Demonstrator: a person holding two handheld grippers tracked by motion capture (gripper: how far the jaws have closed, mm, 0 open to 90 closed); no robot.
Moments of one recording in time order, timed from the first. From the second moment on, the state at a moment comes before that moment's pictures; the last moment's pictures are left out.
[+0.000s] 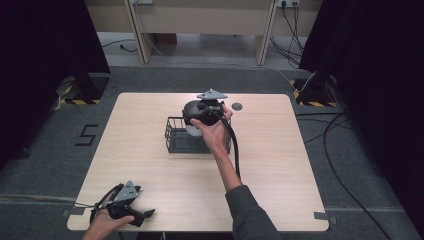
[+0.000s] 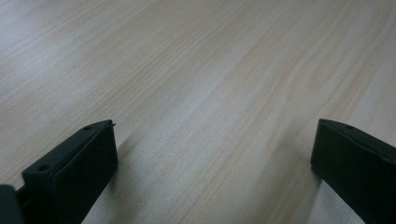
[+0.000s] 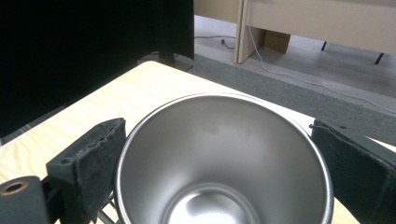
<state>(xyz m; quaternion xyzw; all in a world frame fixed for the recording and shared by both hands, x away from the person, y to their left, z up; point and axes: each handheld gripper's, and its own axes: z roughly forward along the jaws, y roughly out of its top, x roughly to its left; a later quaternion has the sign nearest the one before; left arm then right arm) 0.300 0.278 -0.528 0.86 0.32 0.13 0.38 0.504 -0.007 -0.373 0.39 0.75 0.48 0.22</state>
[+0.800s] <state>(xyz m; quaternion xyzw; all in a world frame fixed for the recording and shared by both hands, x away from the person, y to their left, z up) 0.300 0.278 -0.528 0.86 0.32 0.13 0.38 0.513 -0.008 -0.409 0.41 0.76 0.46 0.20</state>
